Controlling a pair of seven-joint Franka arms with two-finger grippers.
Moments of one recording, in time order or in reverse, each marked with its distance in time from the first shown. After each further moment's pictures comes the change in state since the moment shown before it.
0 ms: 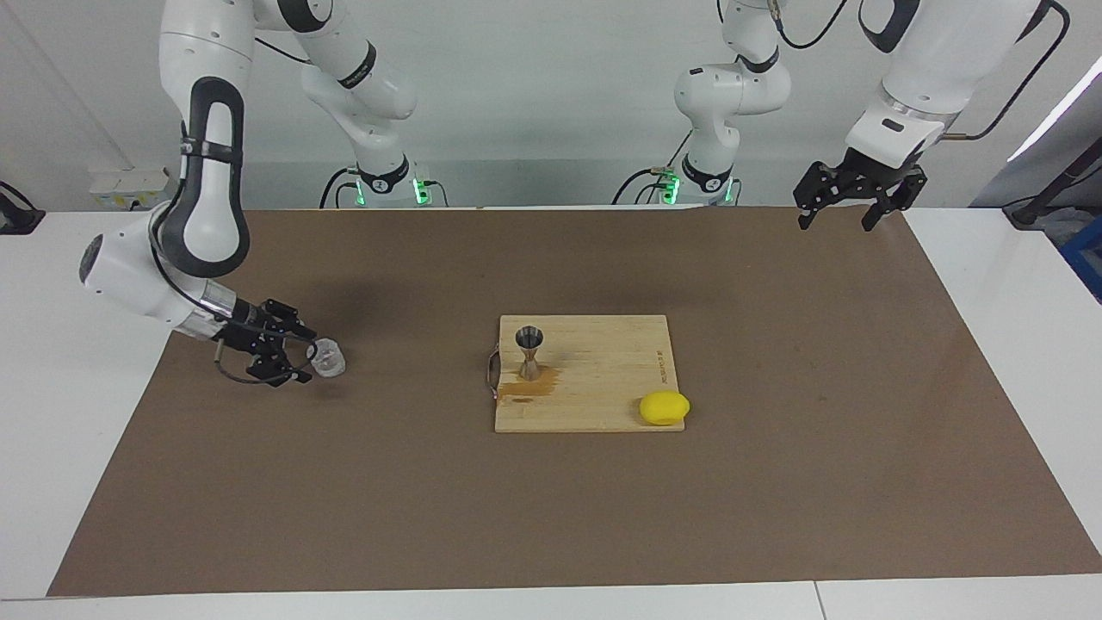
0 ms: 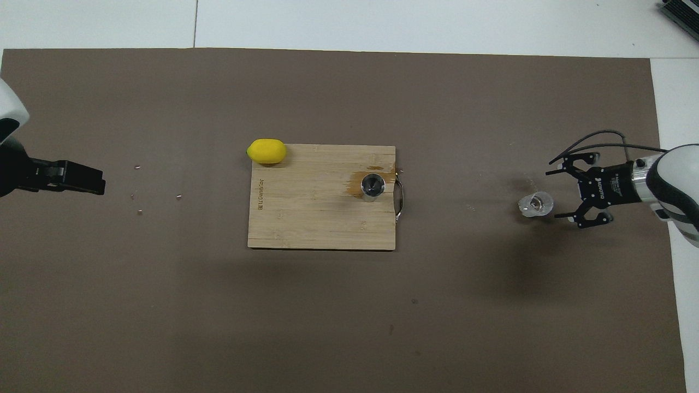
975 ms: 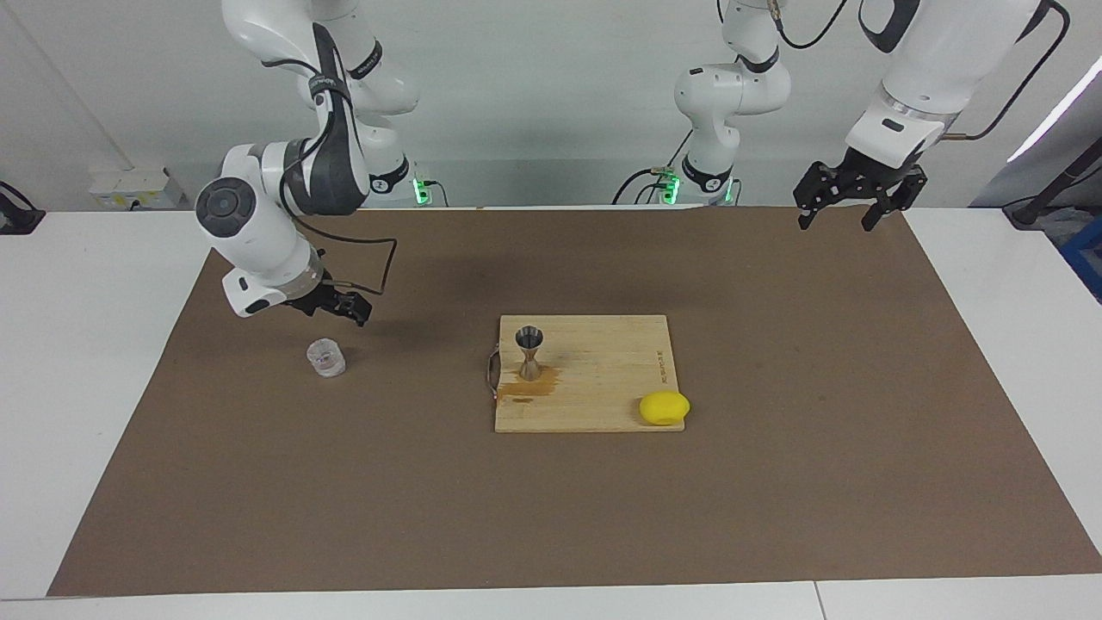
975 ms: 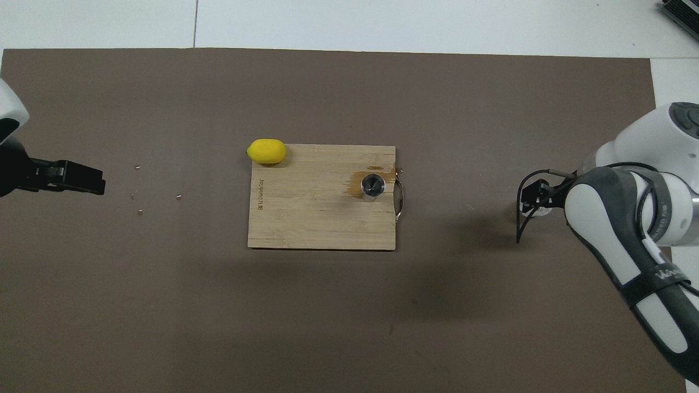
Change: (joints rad) left arm 0.000 0.000 0.000 0.000 0.000 0.000 0.000; right arm 0.299 -0.162 0.019 0.009 -0.519 -0.116 -0.521
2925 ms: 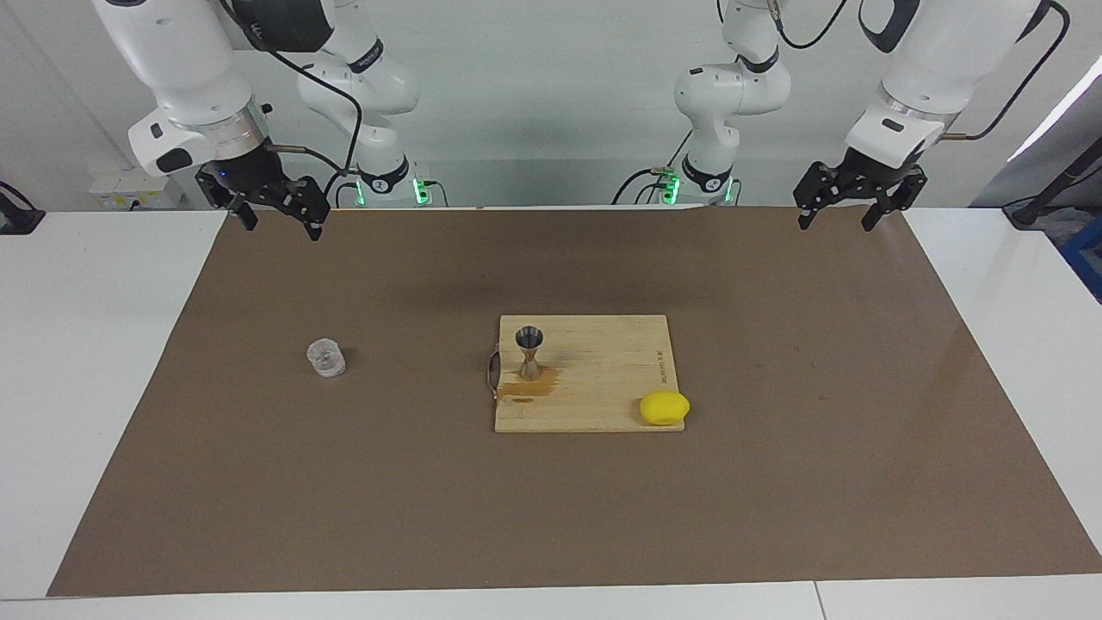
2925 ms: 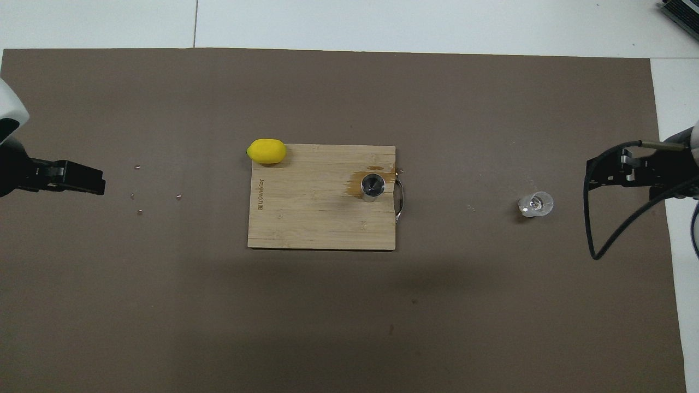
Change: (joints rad) left arm 0.000 0.000 0.000 0.000 0.000 0.000 0.000; right arm 0.001 -0.109 -0.001 0.375 -0.048 -0.389 -0.023
